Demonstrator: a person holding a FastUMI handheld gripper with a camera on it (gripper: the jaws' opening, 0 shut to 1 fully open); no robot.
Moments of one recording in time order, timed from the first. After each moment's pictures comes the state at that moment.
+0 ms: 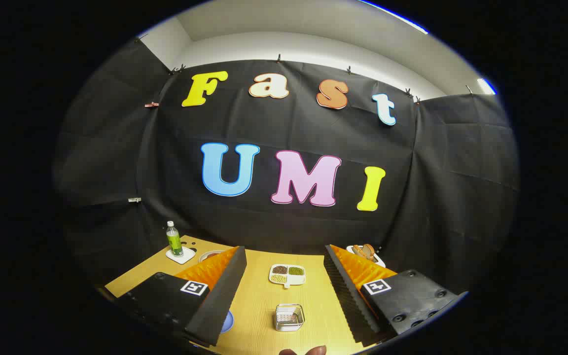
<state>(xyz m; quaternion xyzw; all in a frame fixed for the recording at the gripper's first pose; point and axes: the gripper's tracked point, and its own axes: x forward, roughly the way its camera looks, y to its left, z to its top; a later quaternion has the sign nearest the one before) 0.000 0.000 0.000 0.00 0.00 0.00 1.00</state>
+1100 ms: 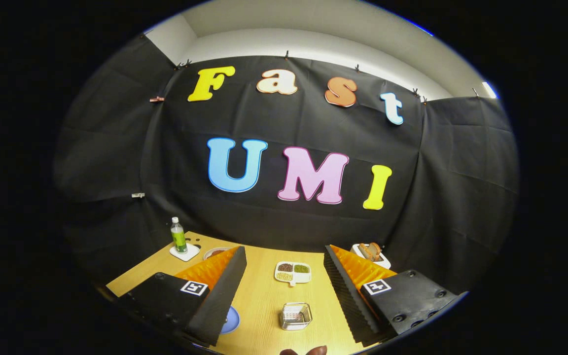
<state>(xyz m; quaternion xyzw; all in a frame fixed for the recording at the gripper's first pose) 0.006 0.030 -0.012 -0.01 0.03 0.02 1.00</state>
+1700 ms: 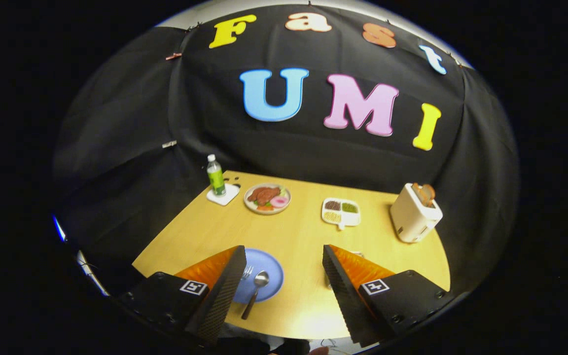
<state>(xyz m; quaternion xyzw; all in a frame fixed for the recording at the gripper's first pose) 0.004 0.130 -0.143 0.01 0.26 0.13 0.96</state>
